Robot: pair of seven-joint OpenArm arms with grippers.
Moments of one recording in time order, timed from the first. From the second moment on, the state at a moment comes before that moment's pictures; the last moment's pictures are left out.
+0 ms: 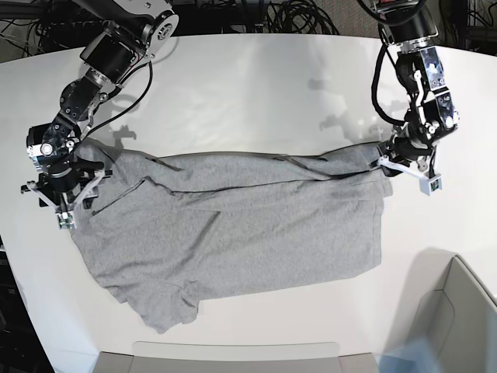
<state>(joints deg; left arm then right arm) 1.8 -11.6 -19.2 94.4 -24.8 3.2 58.9 13.9 -1.7 38.0 95.1 -25.6 44.5 -39.9</state>
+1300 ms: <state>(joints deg) 0.2 -16.4 -10.6 84.0 -26.0 -5.2 58.6 9.9 10.8 44.9 73.3 -18.5 44.1 -37.2</state>
